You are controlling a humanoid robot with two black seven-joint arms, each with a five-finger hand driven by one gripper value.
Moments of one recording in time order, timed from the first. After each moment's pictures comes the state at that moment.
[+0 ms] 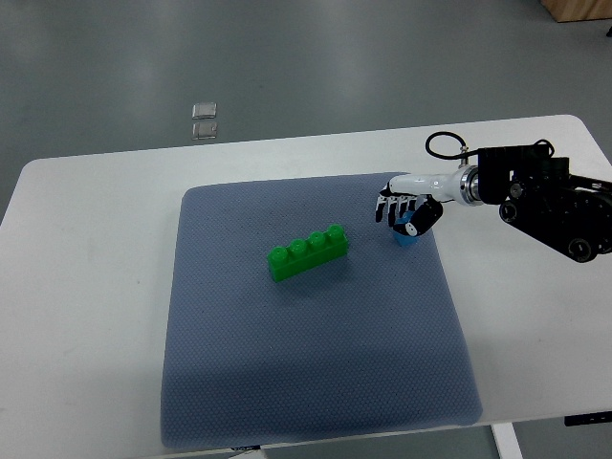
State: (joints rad) left arm 0.01 0.00 -0.10 -0.20 0.07 -0.20 0.02; right arm 0.98 -0.38 0.32 0.87 -1.48 0.37 0.10
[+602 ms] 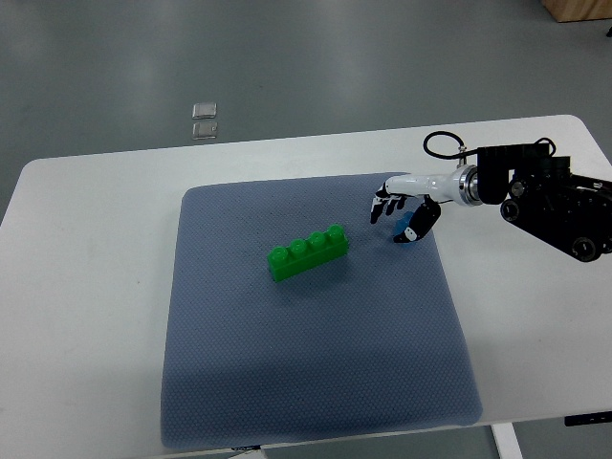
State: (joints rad) left arm 0.01 0.00 -0.10 -0.20 0.07 -0.20 0.02; right arm 0.98 -0.39 0.33 0.91 -1.46 0.40 0.11
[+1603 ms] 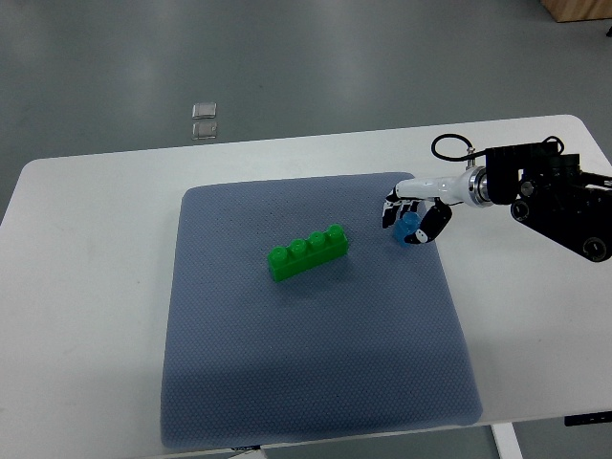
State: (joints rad) left arm 0.01 0.00 -0.10 -0.20 0.07 -0.20 0.02; right arm 0.98 -0.42 0.31 0.92 -1.48 0.42 0.11
